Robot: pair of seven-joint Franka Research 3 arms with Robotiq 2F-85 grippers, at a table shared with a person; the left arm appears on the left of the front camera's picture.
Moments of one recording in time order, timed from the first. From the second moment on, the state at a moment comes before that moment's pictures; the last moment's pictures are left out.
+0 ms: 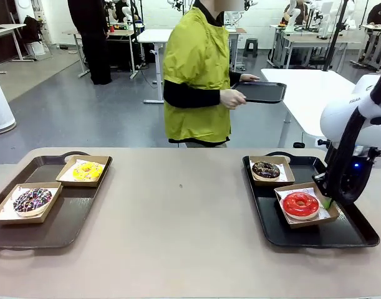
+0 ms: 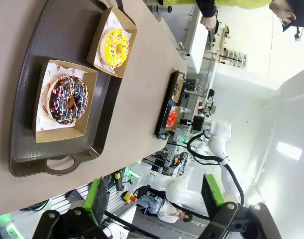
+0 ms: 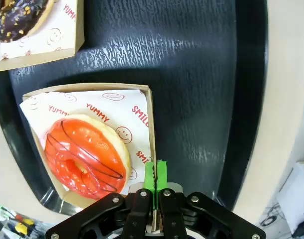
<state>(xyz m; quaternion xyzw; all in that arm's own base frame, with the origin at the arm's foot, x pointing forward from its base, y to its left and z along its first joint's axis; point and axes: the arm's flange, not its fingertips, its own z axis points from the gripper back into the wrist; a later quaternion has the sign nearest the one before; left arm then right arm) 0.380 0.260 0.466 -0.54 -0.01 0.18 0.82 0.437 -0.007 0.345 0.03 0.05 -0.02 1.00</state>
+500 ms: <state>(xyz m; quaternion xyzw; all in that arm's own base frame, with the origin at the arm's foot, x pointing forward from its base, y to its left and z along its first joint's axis) 0.380 0.260 0.466 -0.54 -0.01 0.18 0.82 0.437 -0.004 0.347 0.03 0.04 -0.02 1.00</state>
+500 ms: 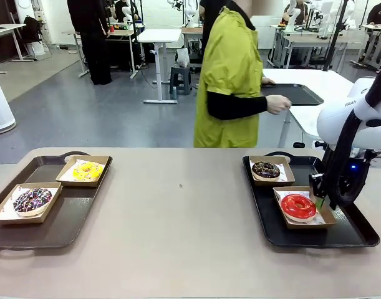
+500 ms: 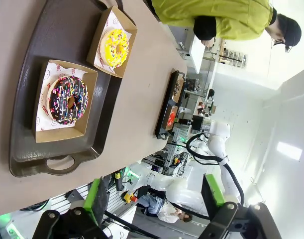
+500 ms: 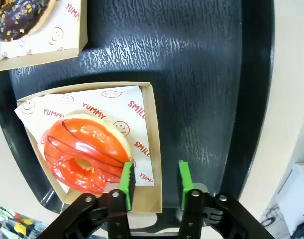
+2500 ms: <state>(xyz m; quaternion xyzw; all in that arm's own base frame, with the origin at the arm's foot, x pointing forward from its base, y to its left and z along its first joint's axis) 0.379 0.261 0.466 -0.54 -0.01 0.18 0.82 0.346 -0.281 0.373 0.57 -0.07 -0.10 0.81</state>
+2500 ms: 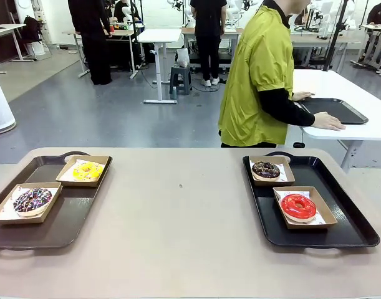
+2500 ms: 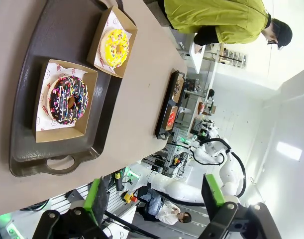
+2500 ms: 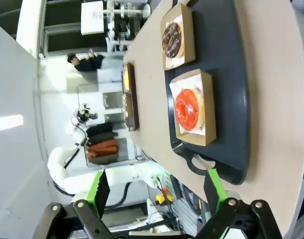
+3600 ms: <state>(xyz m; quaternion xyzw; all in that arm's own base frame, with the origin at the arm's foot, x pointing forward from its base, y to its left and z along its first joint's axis) 0.379 0.261 0.466 -0.54 -0.01 0.18 0.82 0.341 -0.292 0.368 0.57 -0.10 -0.10 0.81</state>
